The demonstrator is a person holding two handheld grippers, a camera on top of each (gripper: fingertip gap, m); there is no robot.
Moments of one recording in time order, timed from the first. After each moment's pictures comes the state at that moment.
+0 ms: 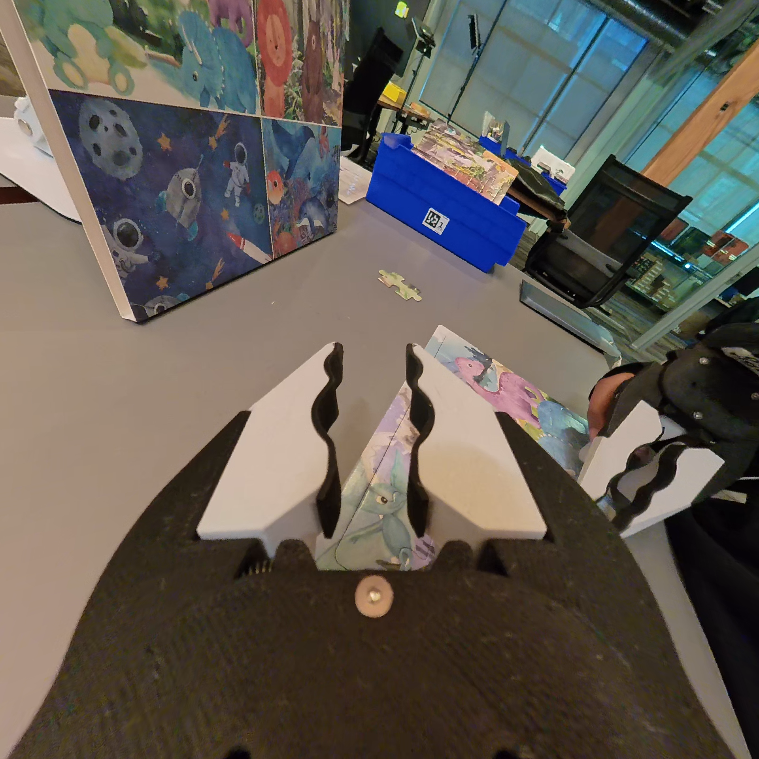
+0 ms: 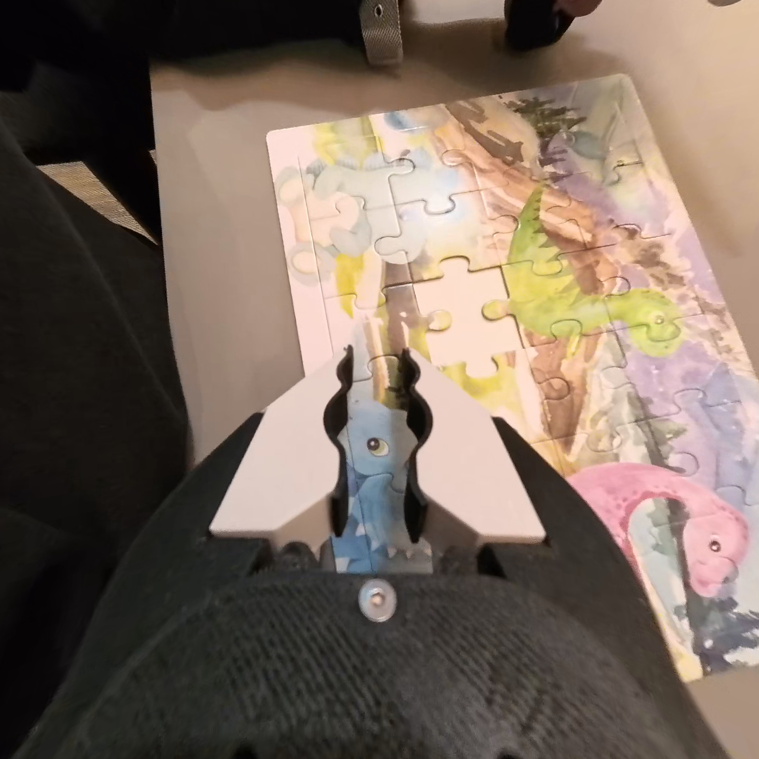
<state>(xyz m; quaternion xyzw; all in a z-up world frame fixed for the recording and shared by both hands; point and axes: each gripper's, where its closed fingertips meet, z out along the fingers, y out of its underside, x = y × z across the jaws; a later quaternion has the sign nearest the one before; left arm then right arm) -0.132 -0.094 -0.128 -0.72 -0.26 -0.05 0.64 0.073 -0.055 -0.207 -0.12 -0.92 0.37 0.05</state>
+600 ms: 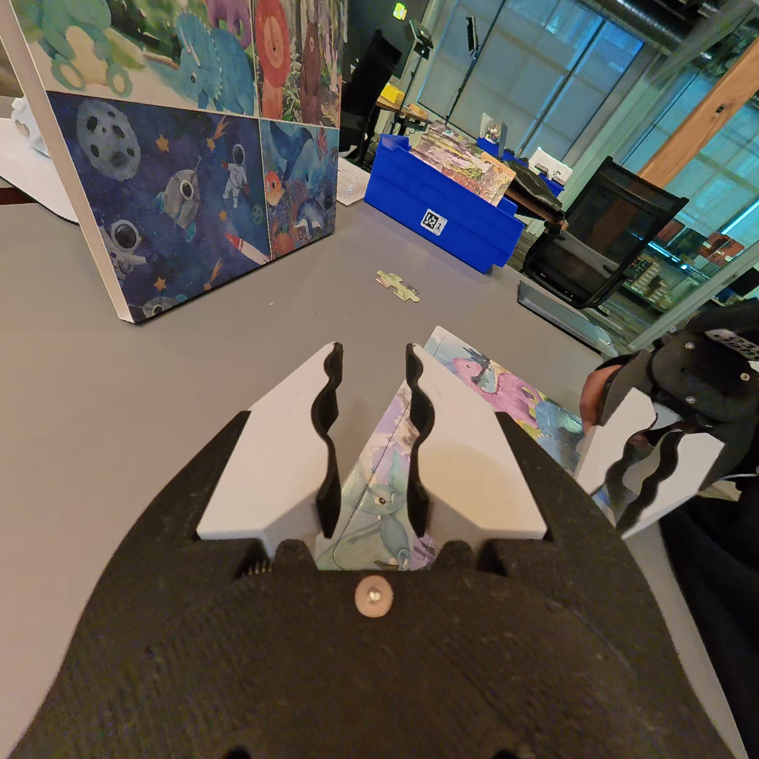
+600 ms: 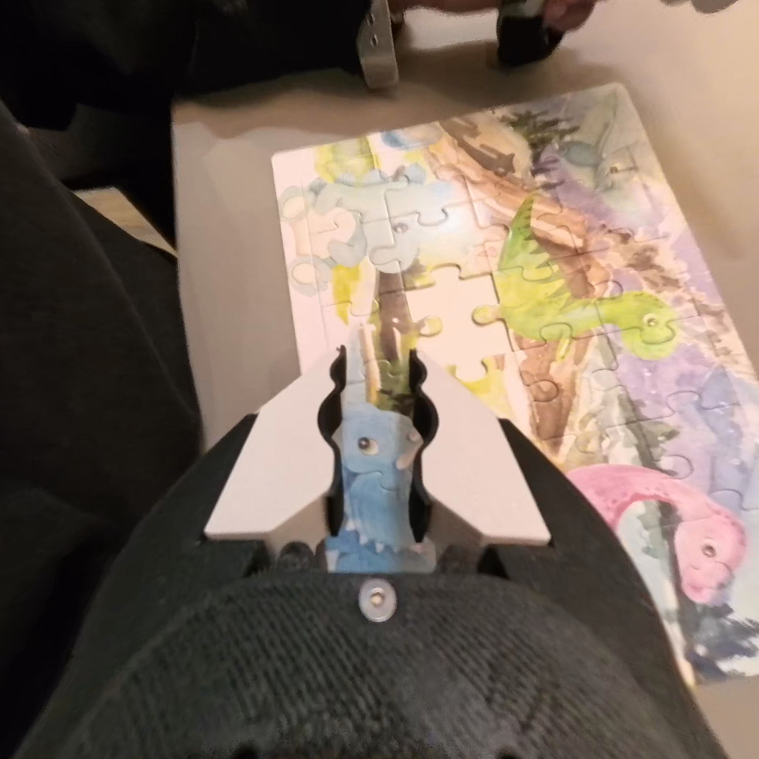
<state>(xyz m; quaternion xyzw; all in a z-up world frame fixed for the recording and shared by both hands) -0.132 -0.094 -0.127 -0.72 -0.26 -0.05 0.64 0.068 -0.053 -0.200 -0.13 -0.92 0.38 0.02</state>
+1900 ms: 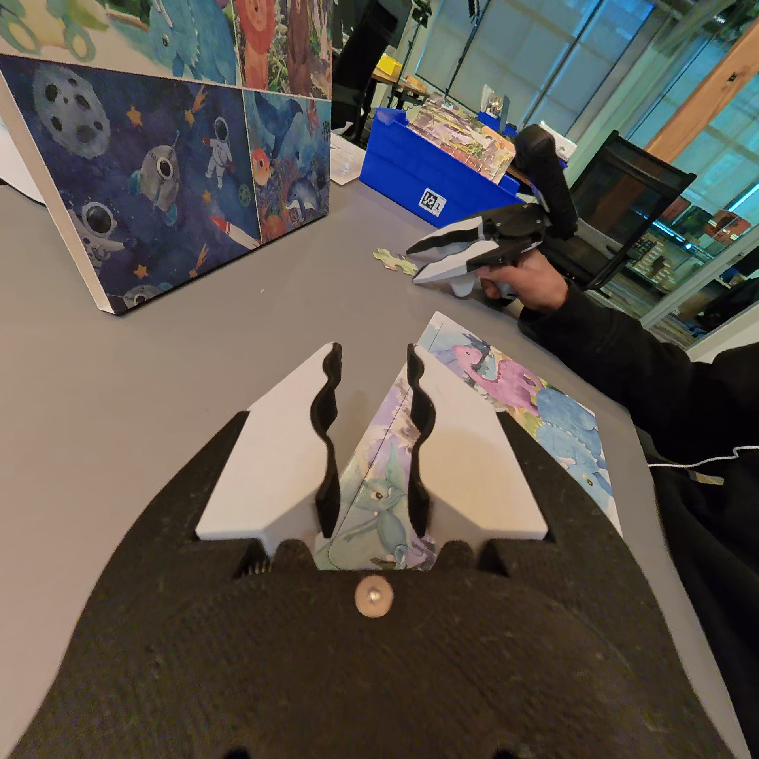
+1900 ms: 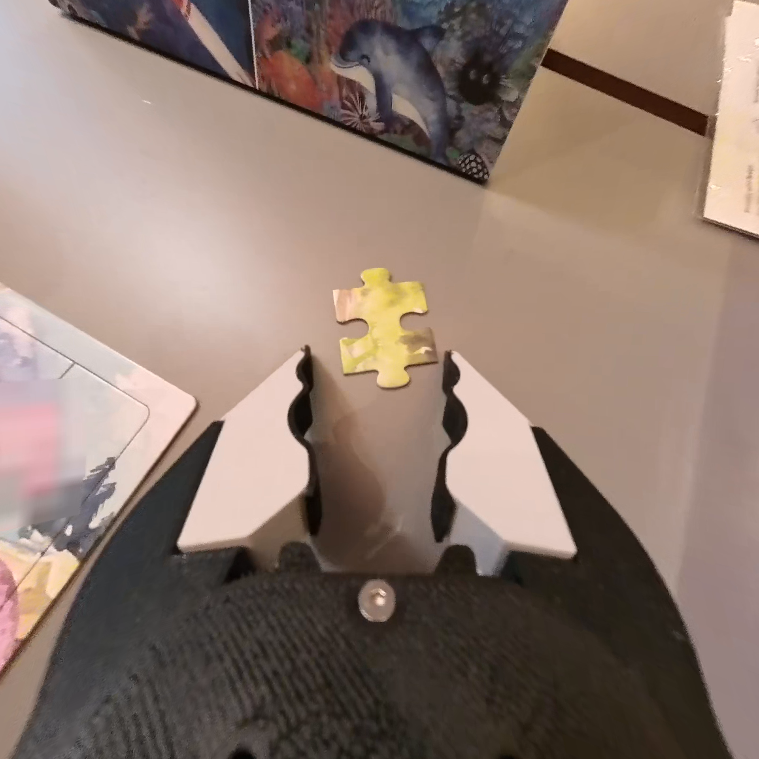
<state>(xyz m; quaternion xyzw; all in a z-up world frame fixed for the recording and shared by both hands) -0.127 -0.088 -0.134 -0.73 -0.26 -0.06 0.63 -0.154 0.183 -0.207 -0.48 -0.77 0.34 0.24</state>
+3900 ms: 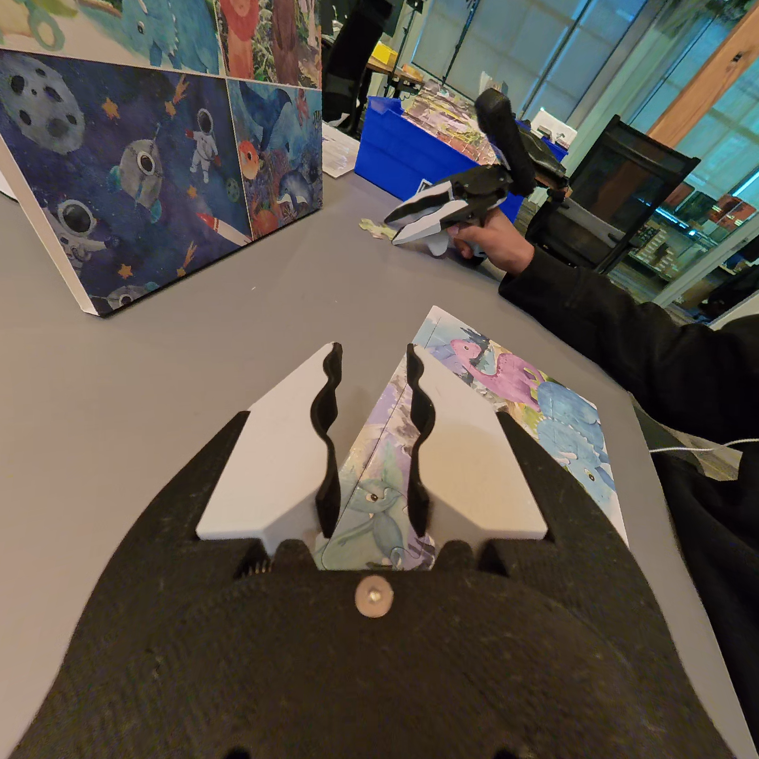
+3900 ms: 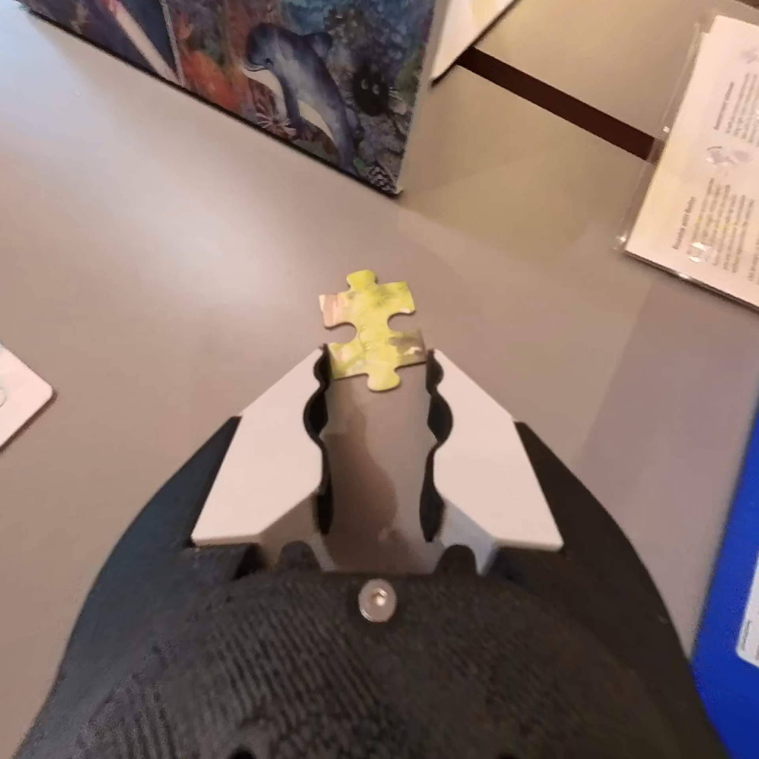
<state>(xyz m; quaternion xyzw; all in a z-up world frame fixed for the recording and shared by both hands) -0.123 -0.082 -0.137 -0.74 -0.25 -0.06 0.62 -0.191 0.233 -0.208 -0.44 -0.80 0.36 0.21</state>
